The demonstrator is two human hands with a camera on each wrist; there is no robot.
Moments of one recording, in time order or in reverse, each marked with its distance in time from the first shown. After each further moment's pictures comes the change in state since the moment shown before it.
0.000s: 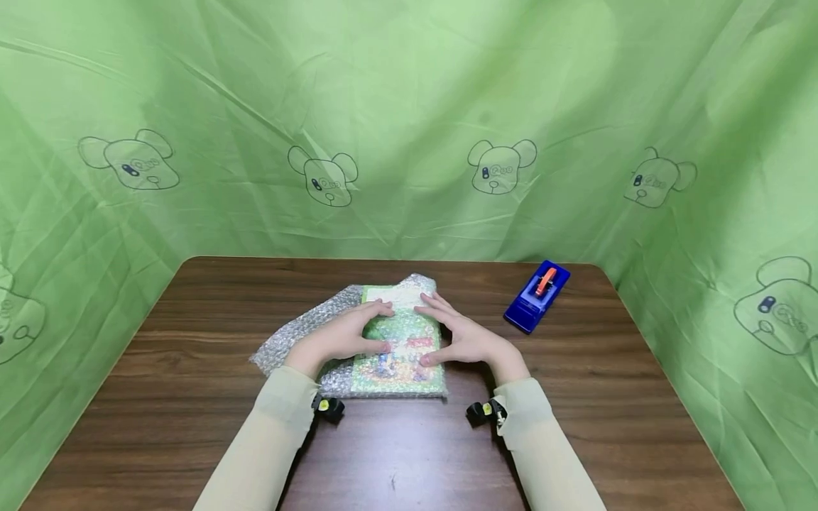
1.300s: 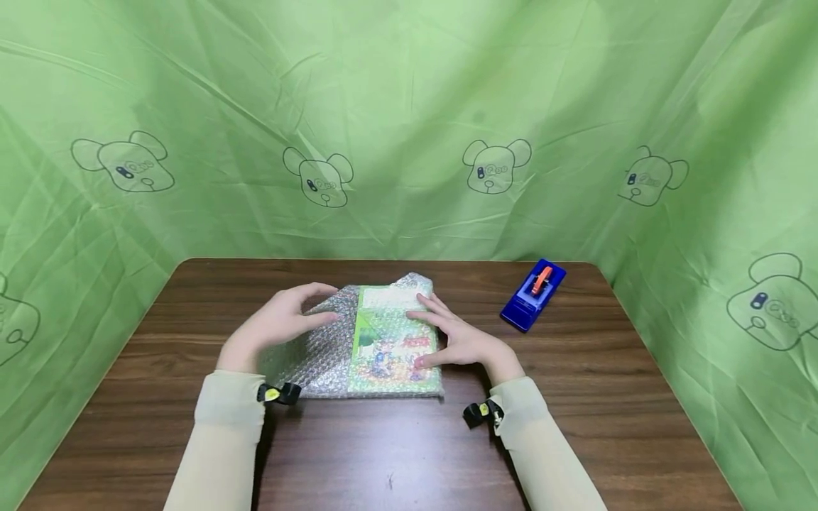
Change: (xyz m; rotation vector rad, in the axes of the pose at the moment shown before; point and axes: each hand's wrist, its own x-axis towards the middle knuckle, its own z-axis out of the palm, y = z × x) left_hand -0.057 -0.019 -0.072 -0.026 0.195 -0.087; right_hand -0.001 -0.003 0.005 0.029 -0.007 -0.033
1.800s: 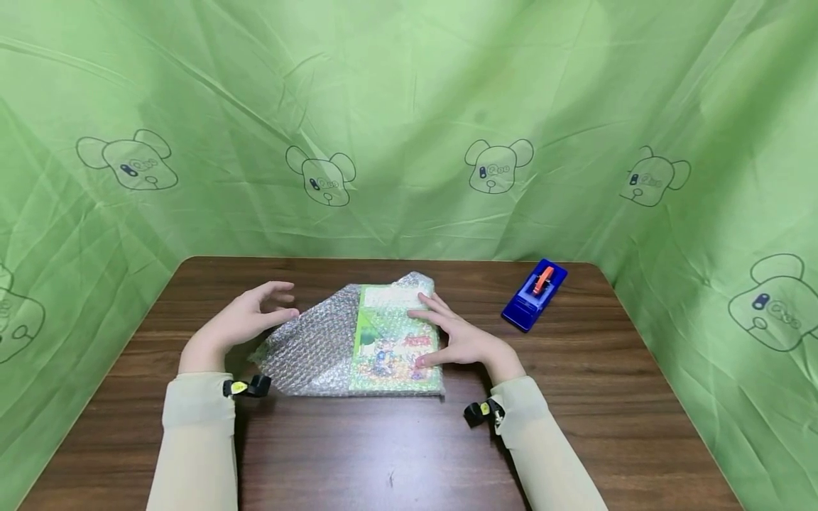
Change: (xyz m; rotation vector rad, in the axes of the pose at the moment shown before) left_hand -0.034 -0.049 -0.033 -0.123 0.023 -0.126; right_hand 0.001 0.003 0.002 -0.025 -0.003 -0.002
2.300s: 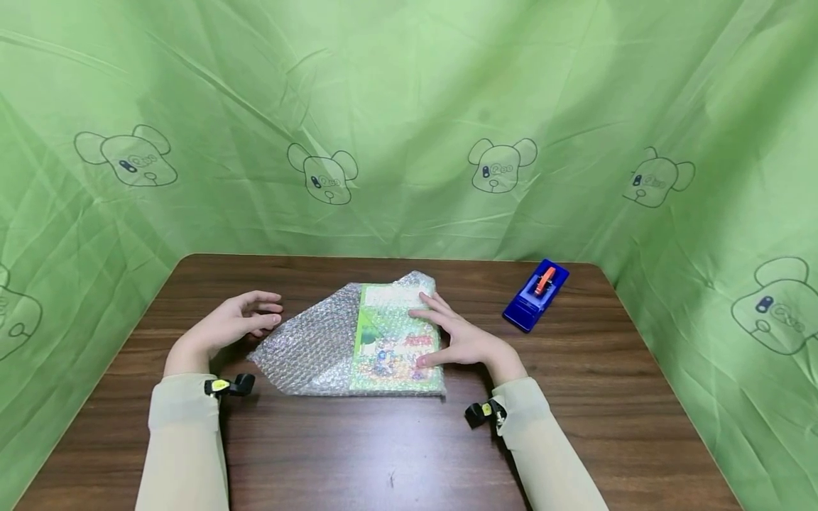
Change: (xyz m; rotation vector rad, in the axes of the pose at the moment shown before) left_hand -0.005 -0.055 -0.009 -0.225 -0.045 -0.109; right_hand 0.000 -0.001 -0.001 0.028 0.000 0.007
